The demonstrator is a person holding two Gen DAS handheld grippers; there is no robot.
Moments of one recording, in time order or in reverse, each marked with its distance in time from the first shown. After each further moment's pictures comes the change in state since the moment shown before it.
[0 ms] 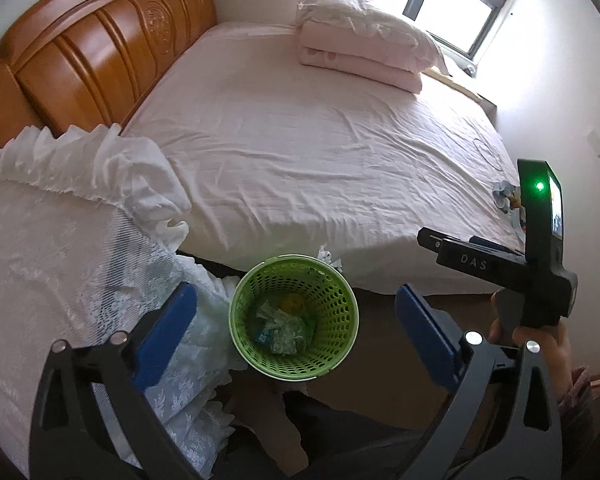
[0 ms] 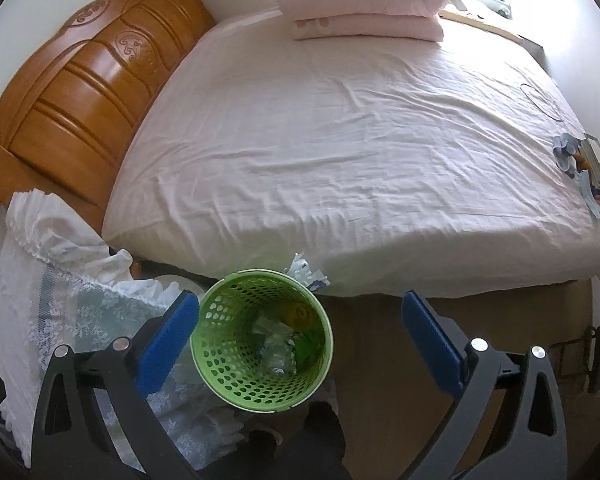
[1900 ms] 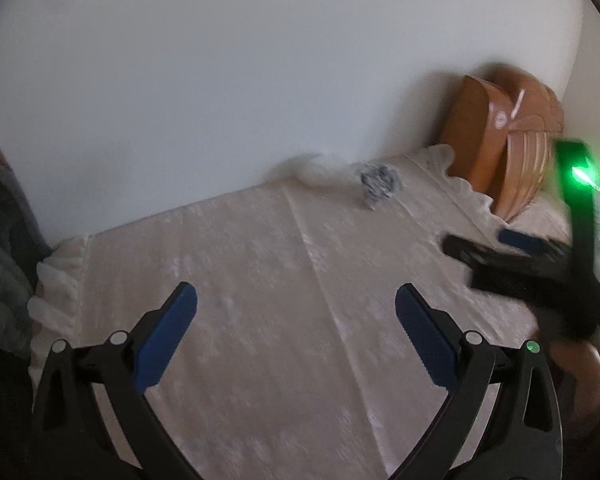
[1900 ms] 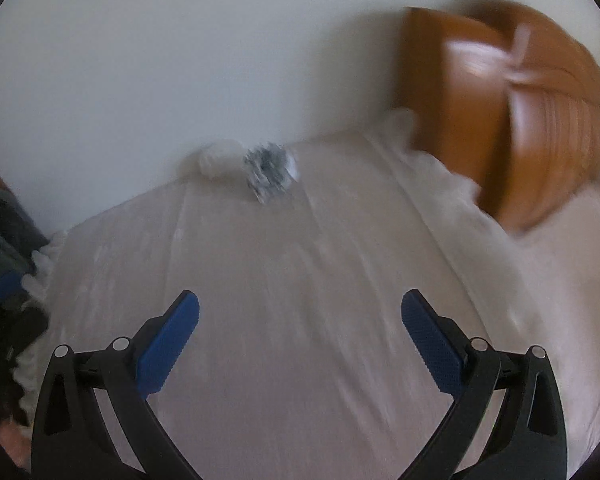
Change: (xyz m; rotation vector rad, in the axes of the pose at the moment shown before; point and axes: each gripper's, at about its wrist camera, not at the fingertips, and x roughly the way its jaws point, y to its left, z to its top) left arm -0.178 0.493 -0.139 -0.851 -0.316 0.692; right arm 0.050 0.690 -0.070 -1.072 -0.018 0.533
